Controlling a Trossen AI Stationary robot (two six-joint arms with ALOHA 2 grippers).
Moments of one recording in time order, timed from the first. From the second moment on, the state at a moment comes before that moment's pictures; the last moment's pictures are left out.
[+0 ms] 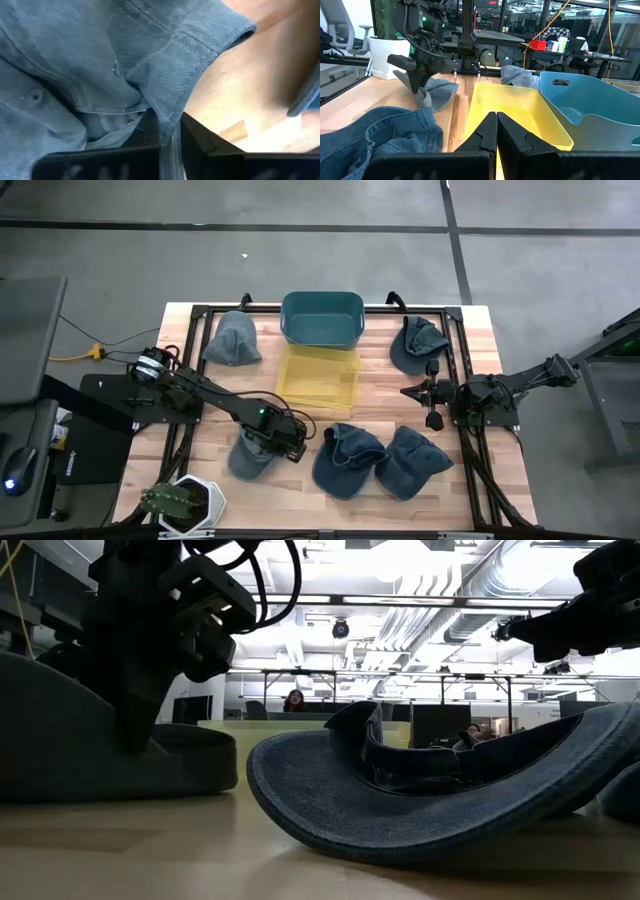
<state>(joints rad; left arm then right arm) -0.35 1.74 1.11 -0.65 0.17 -1.45 0.28 0.12 0.01 0.09 0.37 -0.09</state>
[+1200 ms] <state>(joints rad) -0.35 1.74 1.45 -0.95 0.10 -1.22 0.28 0.12 0.01 0.09 0.37 -0.09</state>
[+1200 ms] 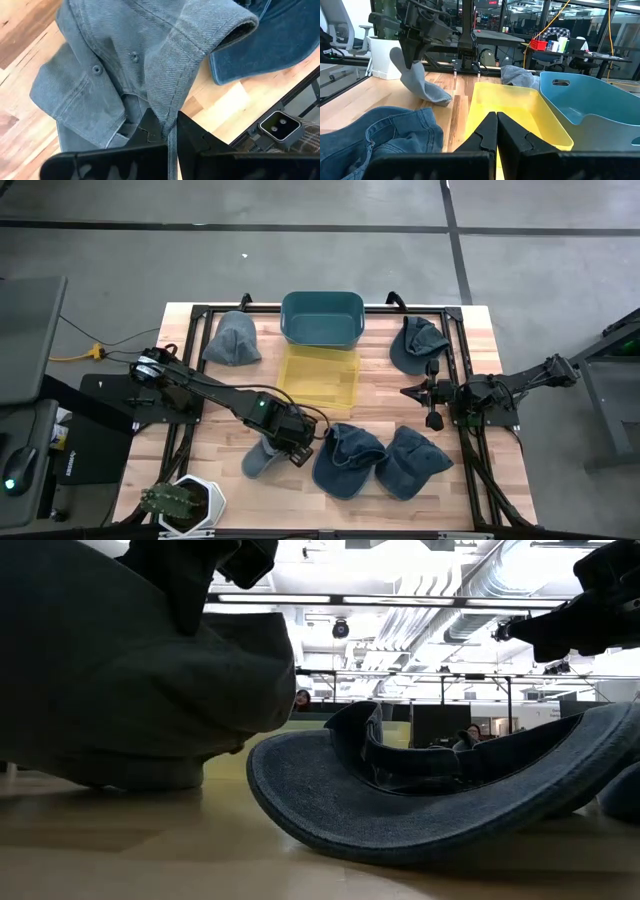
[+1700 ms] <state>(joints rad) -0.35 1.74 1.45 -0.95 0.12 -1.20 0.28 0.12 0.01 0.09 0.37 -0.09</state>
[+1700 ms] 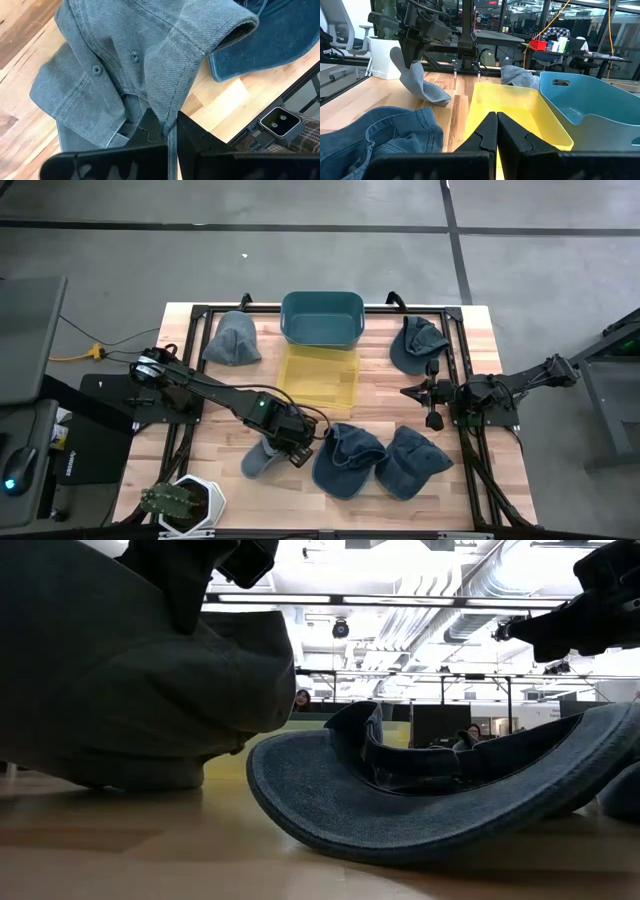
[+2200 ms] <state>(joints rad) -0.35 1.74 1.45 -0.98 0.12 -1.20 0.28 0.12 0.01 0.09 0.37 -0.09</state>
